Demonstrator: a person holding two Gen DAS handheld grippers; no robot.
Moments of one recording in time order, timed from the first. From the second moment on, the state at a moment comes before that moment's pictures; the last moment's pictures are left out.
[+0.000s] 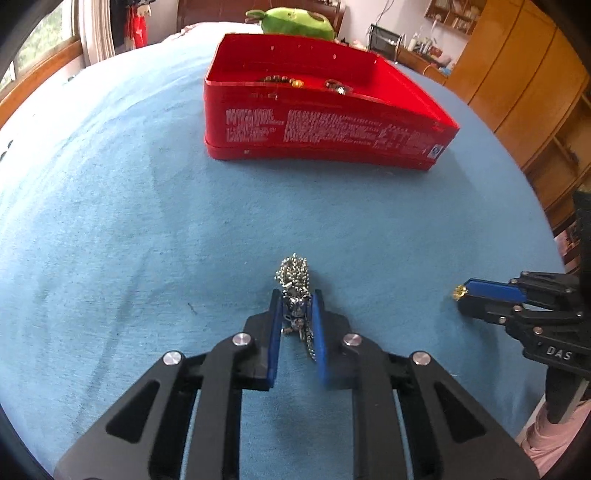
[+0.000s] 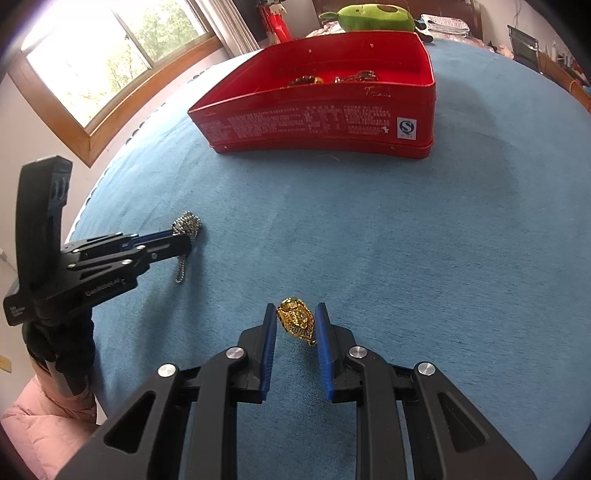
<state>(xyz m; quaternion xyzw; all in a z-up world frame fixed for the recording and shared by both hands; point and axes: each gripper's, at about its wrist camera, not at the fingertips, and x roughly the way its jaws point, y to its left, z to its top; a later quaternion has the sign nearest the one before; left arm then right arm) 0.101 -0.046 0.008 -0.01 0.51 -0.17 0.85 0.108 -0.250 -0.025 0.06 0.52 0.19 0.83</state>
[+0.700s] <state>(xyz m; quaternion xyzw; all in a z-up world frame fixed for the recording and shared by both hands) 0.071 -0.037 0.094 -0.02 0.41 -0.19 0.89 0.102 -0.256 0.014 0.06 0.48 0.19 0.85</state>
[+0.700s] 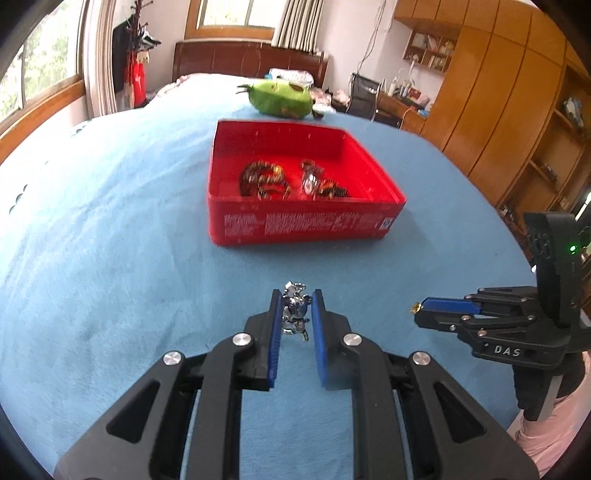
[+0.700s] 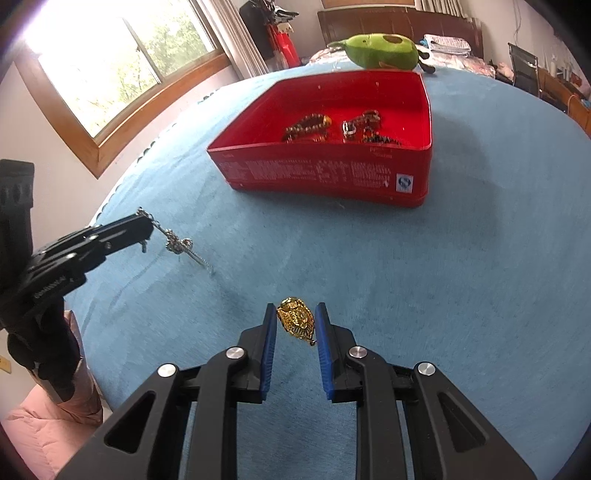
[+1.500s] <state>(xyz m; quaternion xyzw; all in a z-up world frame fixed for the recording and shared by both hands) 0.125 -0.057 0.150 -0.01 0.36 -0.18 0.92 0.165 -0.257 0.086 0.08 0.43 0.19 0.88</state>
